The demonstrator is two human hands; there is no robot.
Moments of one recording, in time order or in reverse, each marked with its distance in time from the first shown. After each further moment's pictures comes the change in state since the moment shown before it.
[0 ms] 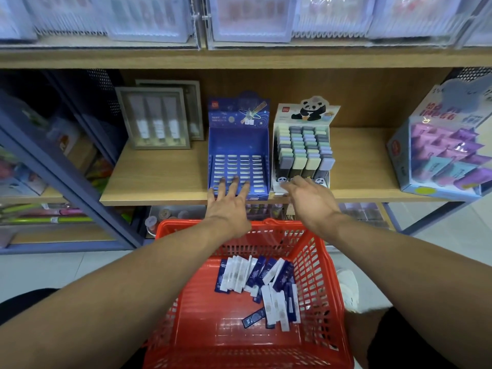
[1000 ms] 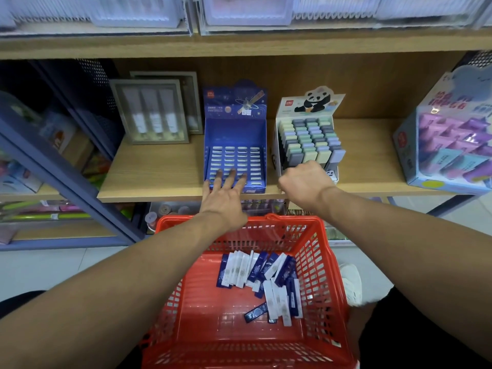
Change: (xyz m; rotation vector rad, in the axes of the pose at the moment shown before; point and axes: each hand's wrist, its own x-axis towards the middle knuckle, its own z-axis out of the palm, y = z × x) left_hand 0.005 -0.012 0.000 -0.015 0.036 0.019; right_hand 0.026 -0.015 -0.033 -0.461 -0.121 -0.236
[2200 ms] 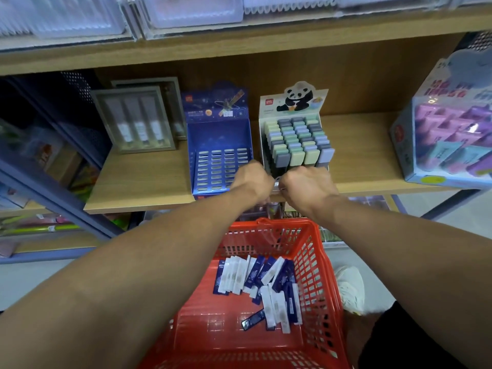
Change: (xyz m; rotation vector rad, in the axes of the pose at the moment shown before) left_hand 0.059 0.088 -0.032 -0.523 0.018 -0.200; right_hand -0.005 0.023 0.048 0.338 0.151 0.232
